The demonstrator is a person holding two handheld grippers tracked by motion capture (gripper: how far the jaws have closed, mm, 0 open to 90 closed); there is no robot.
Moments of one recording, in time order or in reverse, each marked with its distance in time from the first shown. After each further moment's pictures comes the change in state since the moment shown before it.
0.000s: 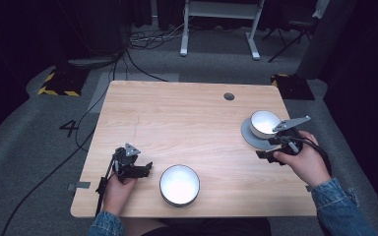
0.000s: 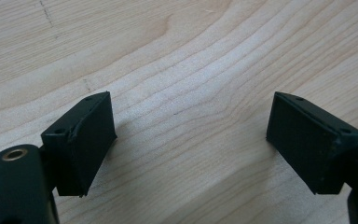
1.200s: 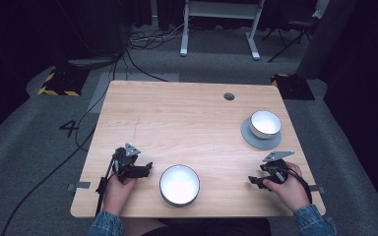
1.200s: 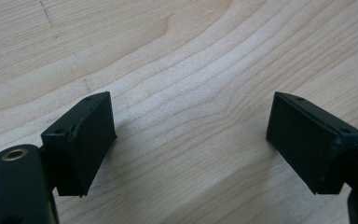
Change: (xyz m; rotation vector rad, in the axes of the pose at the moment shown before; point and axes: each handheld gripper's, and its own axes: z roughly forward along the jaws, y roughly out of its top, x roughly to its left) left arm 0.000 0.000 0.000 0.000 0.000 0.000; right arm 0.014 -0.089 0.083 0.017 0.009 0.053
